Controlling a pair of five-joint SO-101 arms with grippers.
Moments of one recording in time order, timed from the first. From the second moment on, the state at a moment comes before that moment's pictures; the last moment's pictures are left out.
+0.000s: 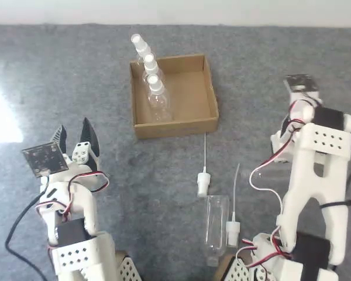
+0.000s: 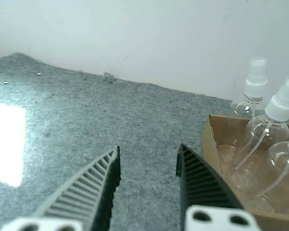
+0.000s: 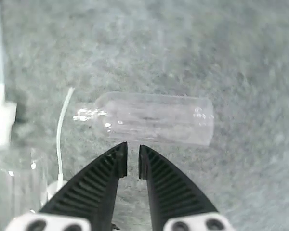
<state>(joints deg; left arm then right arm) -20.4 -91.7 91.5 28.8 9.4 9.5 -15.3 18.5 87.3 20.0</state>
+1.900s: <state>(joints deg) -20.4 -91.7 91.5 28.8 9.0 4.8 -15.4 49.2 57.8 76.8</state>
